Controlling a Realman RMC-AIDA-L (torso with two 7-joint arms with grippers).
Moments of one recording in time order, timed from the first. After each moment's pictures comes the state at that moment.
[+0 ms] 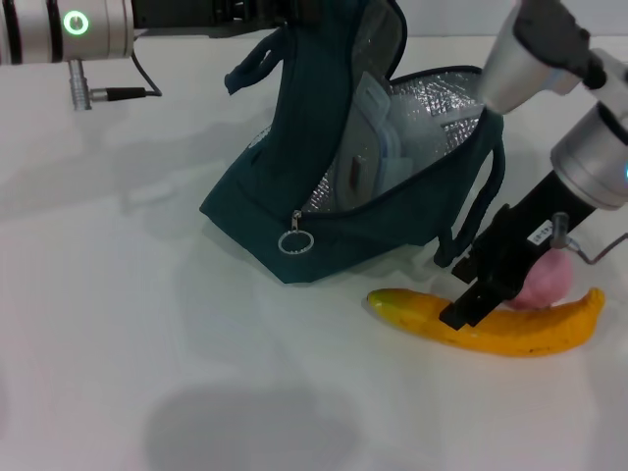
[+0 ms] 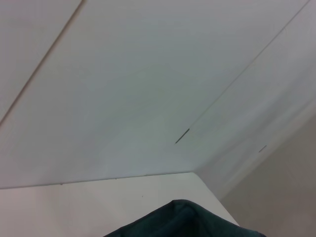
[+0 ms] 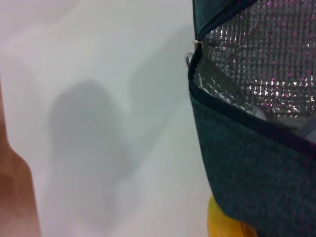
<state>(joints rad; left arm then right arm) -0.76 -2.04 0.83 0.81 1.89 1.38 -2.28 0.86 2.01 -1.40 -1.07 -2.32 -1.70 2.32</state>
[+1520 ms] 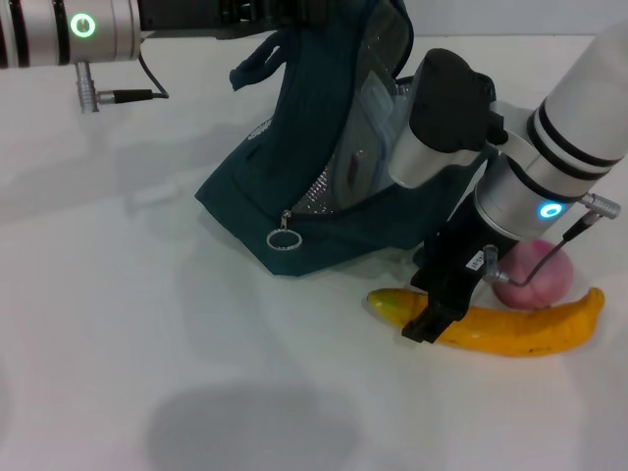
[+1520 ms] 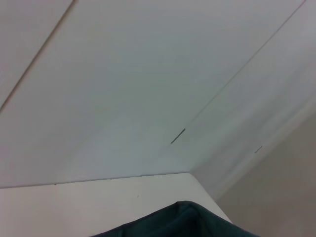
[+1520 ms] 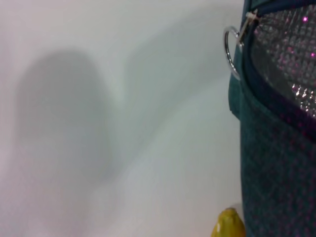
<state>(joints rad) -0.76 -2.05 0.83 0.81 1.89 1.38 -2.28 0.91 2.03 -1.71 -0.98 -2.27 -1.44 2.32</state>
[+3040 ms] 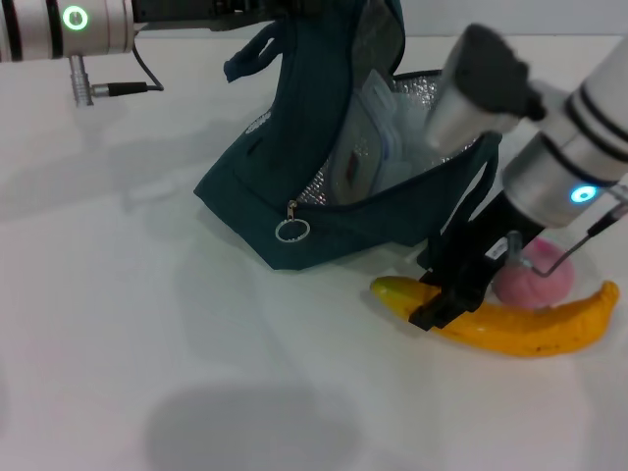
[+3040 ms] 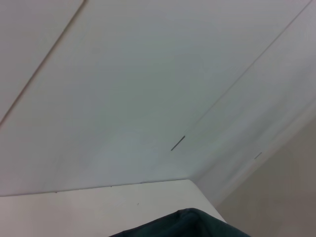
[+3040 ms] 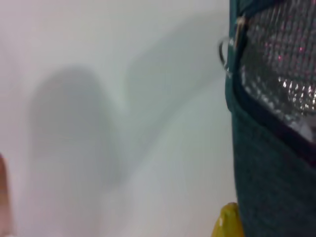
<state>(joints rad) -0.76 -2.04 0.83 0.81 1.87 1.38 -2.28 0.89 2.02 -1.55 -0.97 -2.25 -1.53 2.27</state>
